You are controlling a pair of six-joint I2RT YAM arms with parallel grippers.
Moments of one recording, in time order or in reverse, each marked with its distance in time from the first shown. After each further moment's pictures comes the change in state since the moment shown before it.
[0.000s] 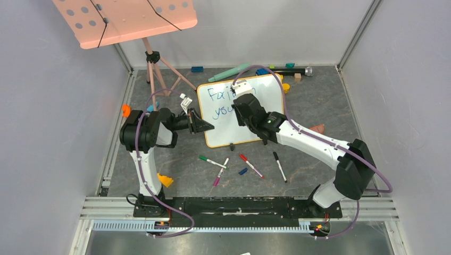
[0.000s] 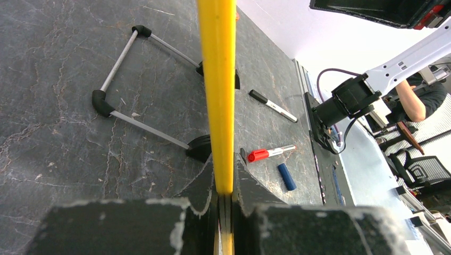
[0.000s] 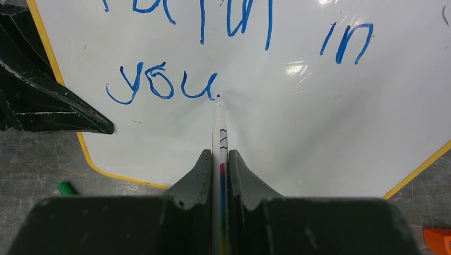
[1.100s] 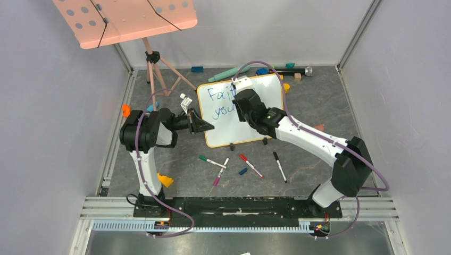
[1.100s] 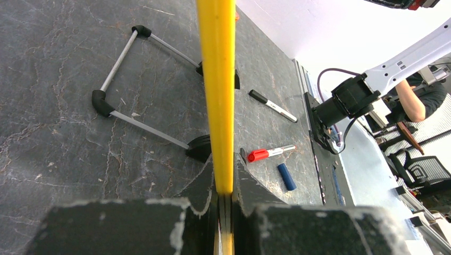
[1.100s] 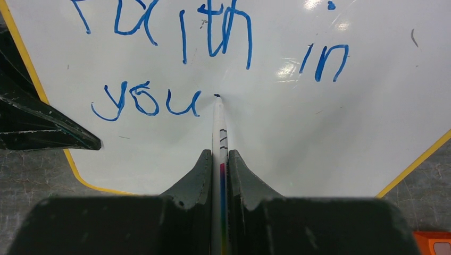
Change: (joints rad) left arm 0.000 0.000 0.000 0.000 0.000 0.000; right arm -0.030 0.032 0.050 -0.011 0.006 -0.026
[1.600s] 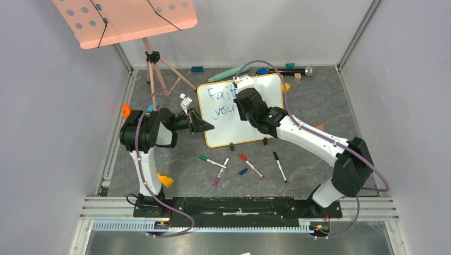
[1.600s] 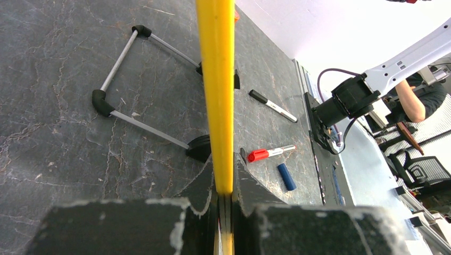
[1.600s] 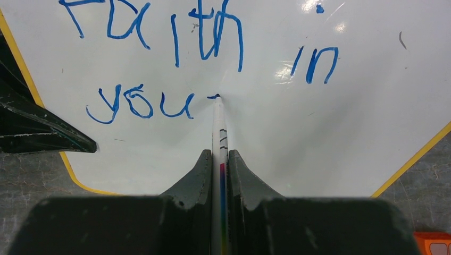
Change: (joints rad) left arm 0.000 0.000 0.000 -0.001 -0.001 0.000; right arm -0.020 -0.001 0.007 -0.007 -0.009 -0.007
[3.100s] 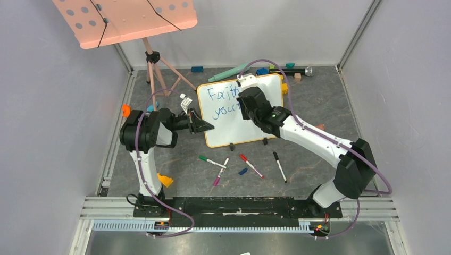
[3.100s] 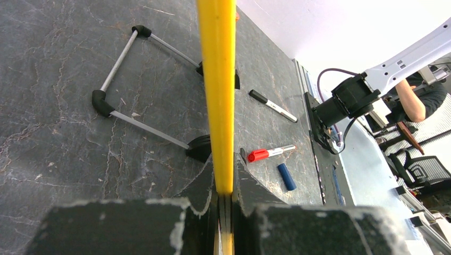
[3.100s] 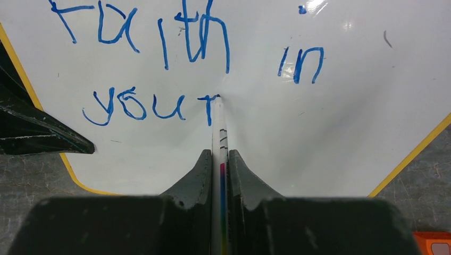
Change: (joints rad) left arm 0.000 0.000 0.000 0.000 0.000 0.000; right arm -0.020 -0.023 -0.023 0.011 -0.022 0.008
